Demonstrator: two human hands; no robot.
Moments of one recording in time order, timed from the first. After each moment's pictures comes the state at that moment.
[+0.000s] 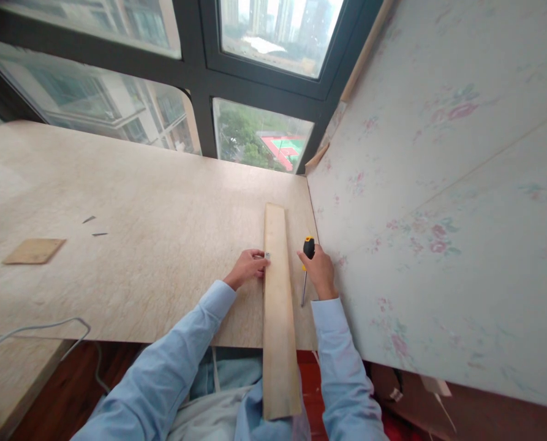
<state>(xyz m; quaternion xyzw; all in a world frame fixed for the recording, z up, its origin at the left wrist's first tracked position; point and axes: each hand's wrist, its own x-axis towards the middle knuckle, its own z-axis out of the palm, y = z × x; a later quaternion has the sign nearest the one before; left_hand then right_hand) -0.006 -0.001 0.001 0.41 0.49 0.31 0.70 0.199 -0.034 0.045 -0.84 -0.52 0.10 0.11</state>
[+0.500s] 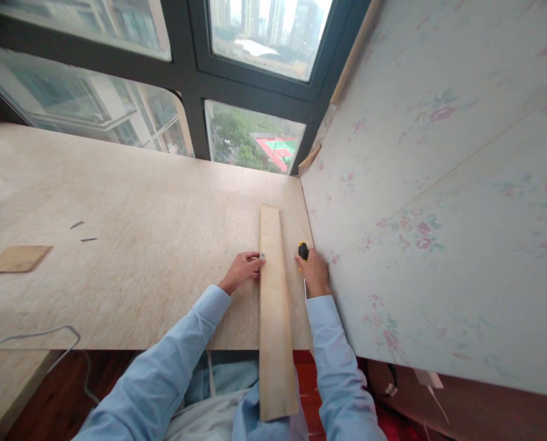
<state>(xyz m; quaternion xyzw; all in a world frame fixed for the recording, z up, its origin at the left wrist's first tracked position) -0.006 -0.005 0.005 0.40 0.49 0.33 0.70 0.210 -0.032 0.021 -0.84 -0.53 0.09 0.09</state>
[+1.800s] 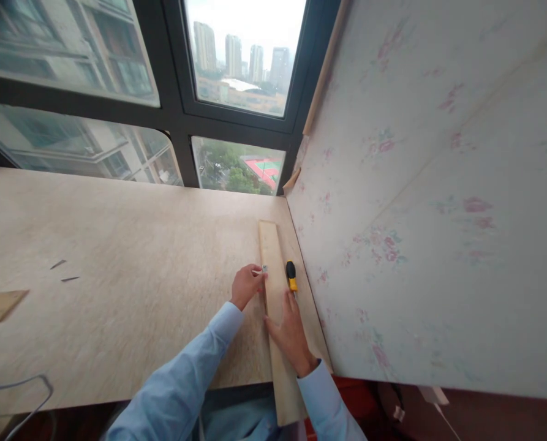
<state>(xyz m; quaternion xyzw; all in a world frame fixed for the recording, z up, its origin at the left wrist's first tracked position) 0.029 0.012 0.014 0.61 0.59 0.27 0.46 0.158 -0.120 -0.032 -0.72 -0.62 0.13 0.29</state>
